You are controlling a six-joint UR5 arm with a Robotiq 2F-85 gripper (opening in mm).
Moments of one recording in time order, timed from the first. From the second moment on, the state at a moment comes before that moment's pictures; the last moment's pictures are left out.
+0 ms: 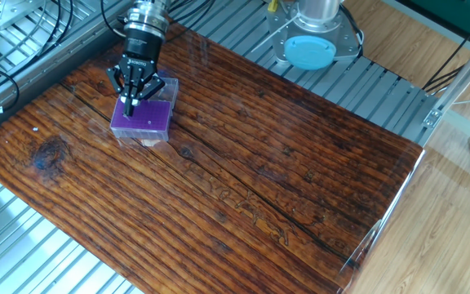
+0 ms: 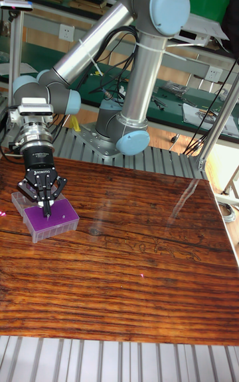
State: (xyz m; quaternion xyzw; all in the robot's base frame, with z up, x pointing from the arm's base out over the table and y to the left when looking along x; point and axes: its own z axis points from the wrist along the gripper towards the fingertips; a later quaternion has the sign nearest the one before) arm 0.540 -0.138 0.070 -0.17 0.83 0.13 0.52
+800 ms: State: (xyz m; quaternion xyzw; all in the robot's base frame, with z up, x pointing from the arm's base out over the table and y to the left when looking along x) arm 0.542 -0.138 0.070 -0.17 0.82 0.12 0.53
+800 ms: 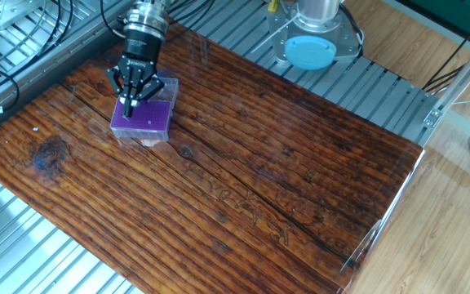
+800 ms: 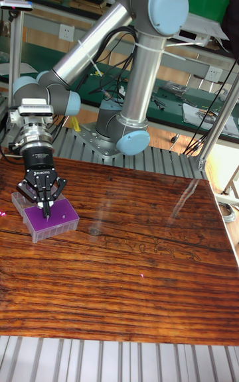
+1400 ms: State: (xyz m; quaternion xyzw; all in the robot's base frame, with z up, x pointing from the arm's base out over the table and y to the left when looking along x) arm 0.542 -0.137 0.068 -0.17 0.82 0.12 0.53
